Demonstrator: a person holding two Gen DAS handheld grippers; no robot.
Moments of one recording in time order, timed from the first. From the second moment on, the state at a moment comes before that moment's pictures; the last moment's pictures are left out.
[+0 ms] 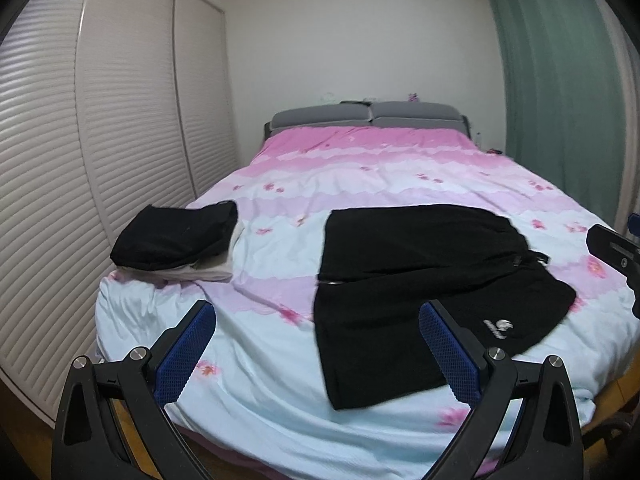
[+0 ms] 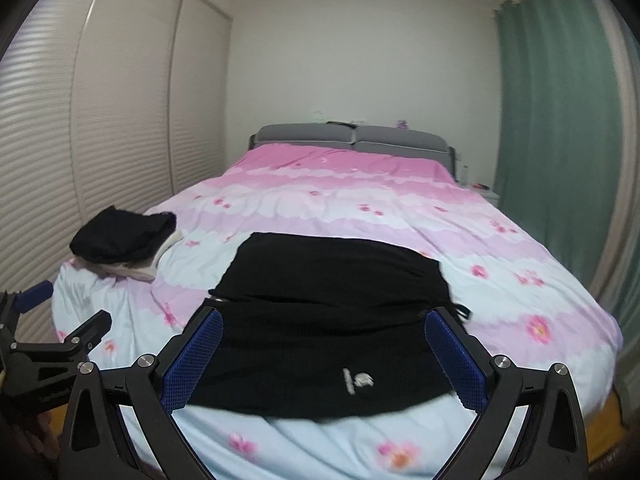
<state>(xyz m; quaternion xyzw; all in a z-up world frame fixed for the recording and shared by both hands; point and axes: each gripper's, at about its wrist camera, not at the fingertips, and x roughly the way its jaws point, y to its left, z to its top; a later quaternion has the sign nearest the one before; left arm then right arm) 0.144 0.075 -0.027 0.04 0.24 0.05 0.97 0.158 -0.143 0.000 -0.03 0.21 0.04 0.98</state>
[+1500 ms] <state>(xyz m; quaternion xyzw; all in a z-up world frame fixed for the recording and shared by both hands) 0.351 0.230 -0.177 -0.02 0.37 0.11 0.92 0.458 0.084 -0.202 -0.19 0.46 0.22 0.84</state>
